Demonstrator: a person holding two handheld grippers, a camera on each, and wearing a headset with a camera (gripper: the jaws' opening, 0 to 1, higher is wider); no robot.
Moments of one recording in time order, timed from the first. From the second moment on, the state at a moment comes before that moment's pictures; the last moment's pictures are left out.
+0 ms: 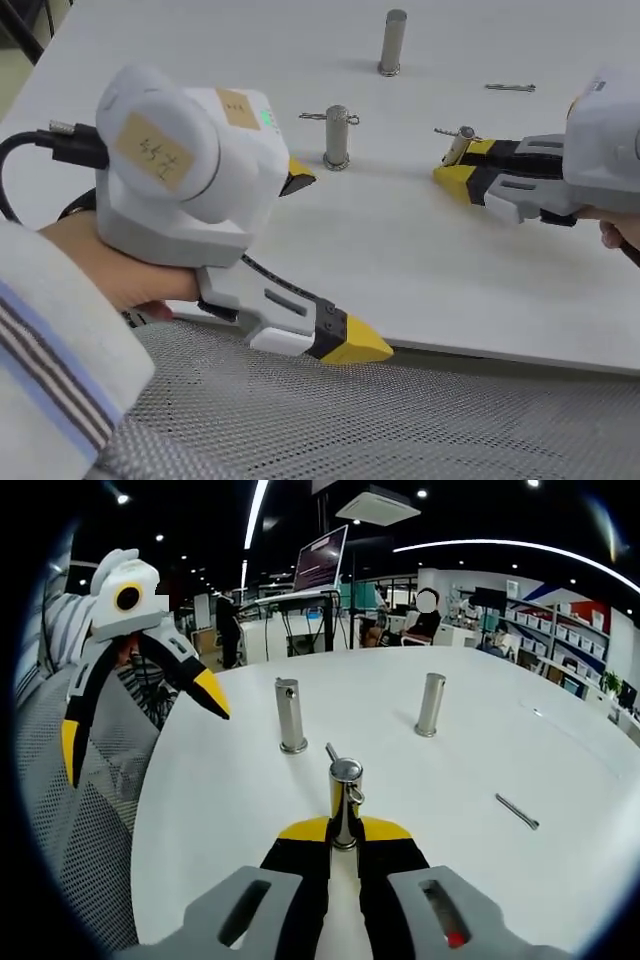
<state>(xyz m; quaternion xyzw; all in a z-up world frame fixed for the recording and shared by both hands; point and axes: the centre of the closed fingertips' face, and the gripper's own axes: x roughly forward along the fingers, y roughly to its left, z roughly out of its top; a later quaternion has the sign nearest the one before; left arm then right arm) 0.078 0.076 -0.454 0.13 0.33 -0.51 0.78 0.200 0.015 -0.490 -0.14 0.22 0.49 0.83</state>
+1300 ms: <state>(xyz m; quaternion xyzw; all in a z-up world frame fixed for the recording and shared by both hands) 0.093 0.082 -0.433 0.10 0.32 -0.49 0.80 0.170 0.007 -0.438 -0.16 0.23 0.52 0.80</state>
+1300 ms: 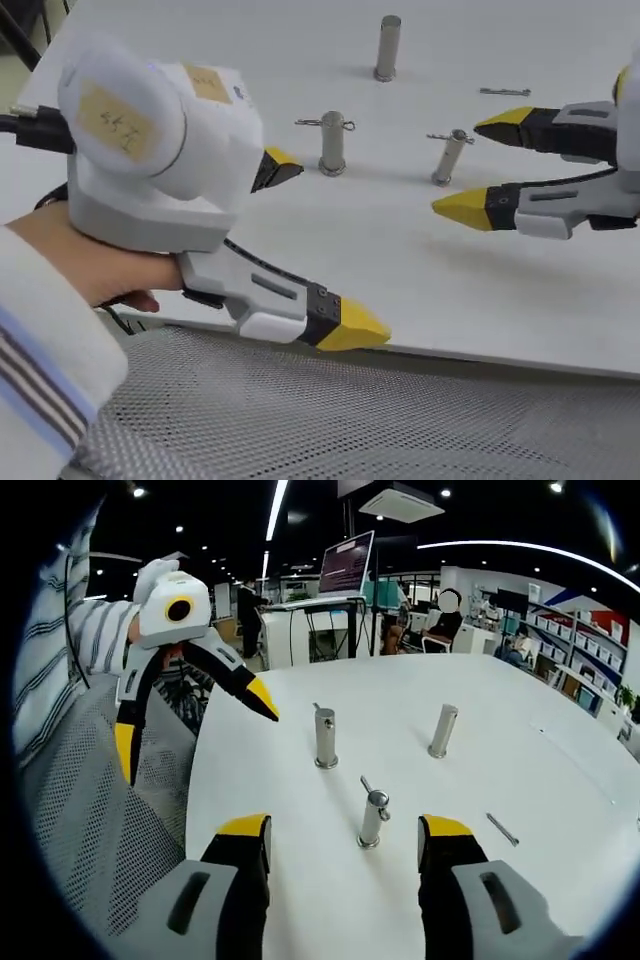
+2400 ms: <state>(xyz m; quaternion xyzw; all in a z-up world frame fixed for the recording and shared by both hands) 0.139 0.077 -0.386 0.03 0.27 -0.46 0.85 0.144 -0.064 -0.404 -0.05 0.28 0.37 0.88</state>
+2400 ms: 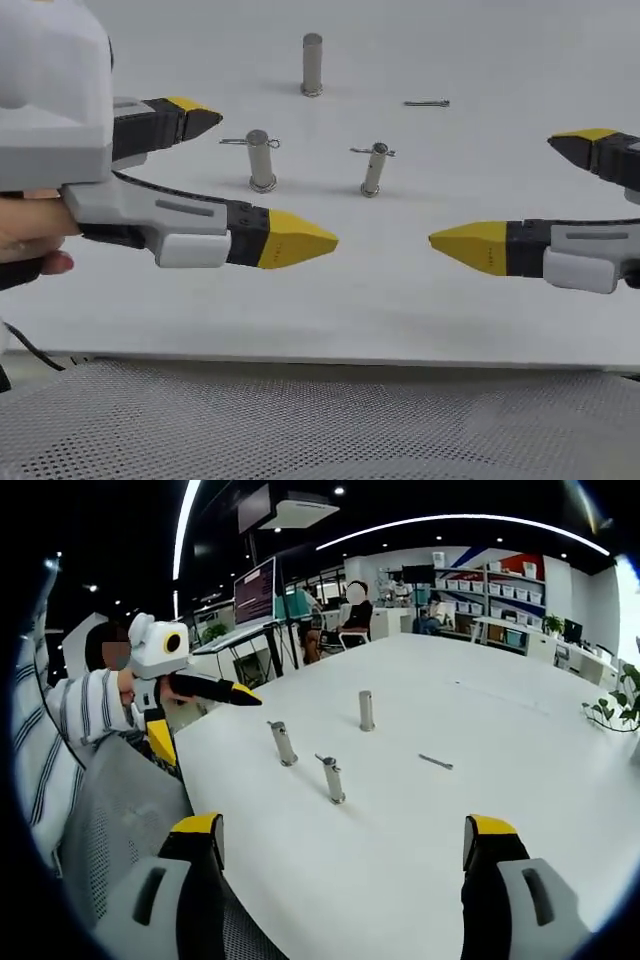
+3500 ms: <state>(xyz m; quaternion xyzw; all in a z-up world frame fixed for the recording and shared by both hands) 0.277 0.075 -0.387 0.11 0.27 -0.46 0.84 0.138 -0.083 -0.395 -0.02 0.29 0.32 0.90</state>
